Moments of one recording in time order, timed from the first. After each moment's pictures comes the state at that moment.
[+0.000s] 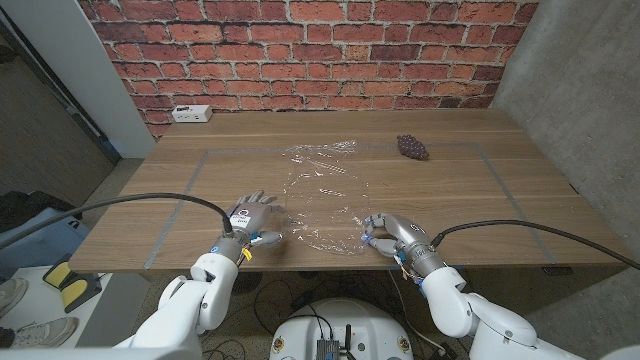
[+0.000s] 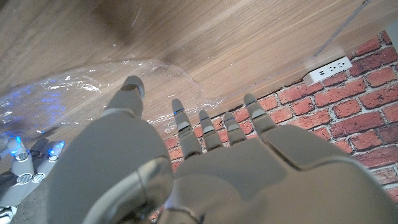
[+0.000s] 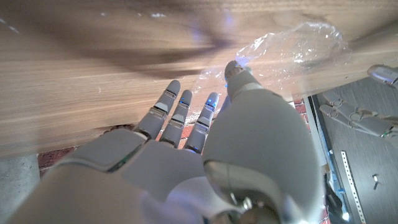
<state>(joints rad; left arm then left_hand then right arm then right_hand) 1.45 1.01 0.53 -2.42 0.96 0.83 0.04 0.72 -0.09 0.44 -0.14 0.19 0.54 -0.21 0.20 0.19 0.20 -0.13 0.21 0.19 0.04 0.02 0.18 0.17 0.11 0.13 0.30 0.18 -1.35 -0.86 -0.67 -2.29 -0.39 -0.55 -0.40 1.13 0.11 0.25 -0.11 0.20 0.98 -0.05 0.51 0.27 0.54 -0.14 0.27 0.25 0.34 -0.04 0.35 0.29 0.42 0.01 0.23 0.19</state>
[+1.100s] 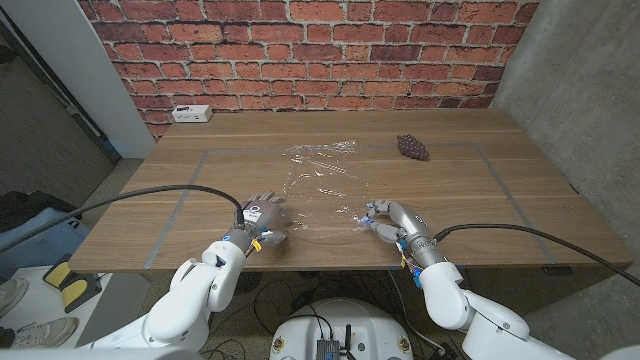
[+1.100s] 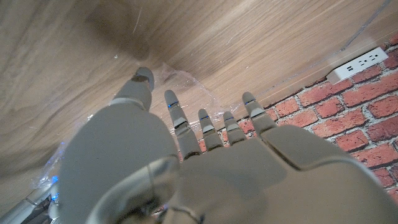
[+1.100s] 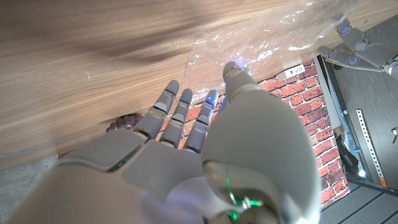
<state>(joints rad) 1.32 1.00 0.59 -2.35 1.00 0.74 -0.12 0.88 -0.05 0.44 -0.17 0.21 0.74 -0.22 0.24 0.19 0.22 -0.13 0.22 0.19 0.06 -0.01 0.19 0.17 0.15 0.11 0.28 0.18 -1.38 -0.79 -0.59 -2.24 -0.31 -0.44 -0.49 1.15 0.13 0.24 -0.12 0.20 0.96 -0.02 0.53 0.30 0.57 -0.11 0.27 0.26 0.35 -0.04 0.37 0.29 0.41 0.02 0.23 0.19</state>
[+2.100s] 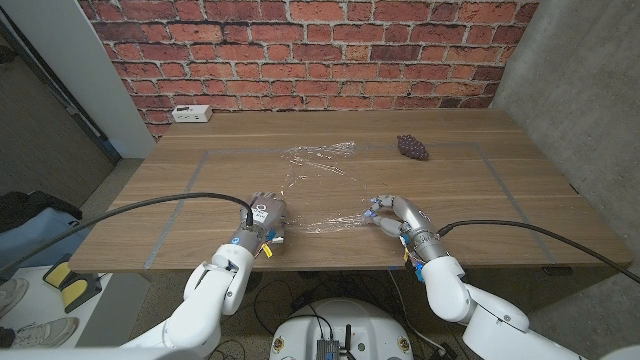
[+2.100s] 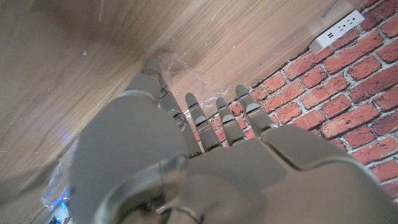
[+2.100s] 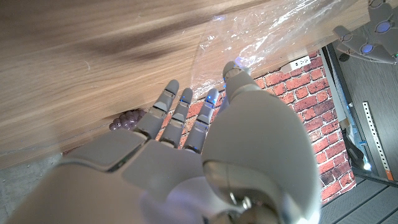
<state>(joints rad) 1.33 0.89 0.62 -2.25 1.27 0.73 -0.05 1.01 0.05 0.35 -0.14 0.18 1.11 -0.14 0.31 0.21 0.51 -0.21 0.27 0.20 0.29 -0.04 0.21 0.17 0.29 0.07 0.28 0.19 -1.36 -0.78 -0.57 -2.22 -0.29 -0.41 -0.49 1.14 0.13 0.24 -0.12 0.21 0.96 -0.02 0.54 0.30 0.58 -0.11 0.28 0.27 0.36 -0.04 0.37 0.29 0.41 0.02 0.23 0.19</state>
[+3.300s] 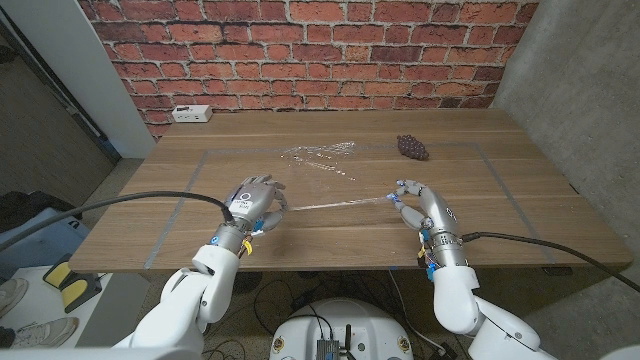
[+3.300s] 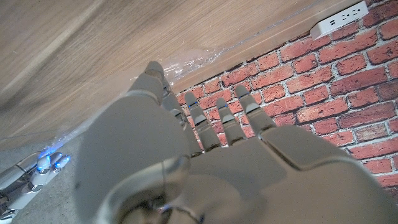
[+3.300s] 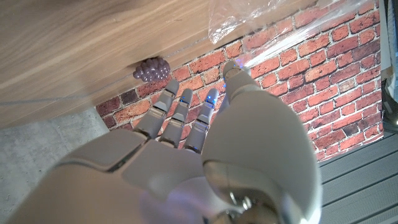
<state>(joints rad) 1.52 0.91 0.40 -2.42 1.01 0.67 0.18 1.04 0.06 0.33 -0.16 0.18 1.13 -0.14 0.31 0.22 0.53 -0.21 0.25 0.20 0.29 -0.04 0.19 0.17 0.29 0.06 0.27 0.19 -1.51 -0.71 -0.45 -2.24 -0.34 -0.32 -0.75 1.14 0.14 0.24 -0.13 0.22 0.96 -0.02 0.55 0.31 0.58 -0.11 0.27 0.27 0.36 -0.04 0.35 0.27 0.41 0.02 0.24 0.19</state>
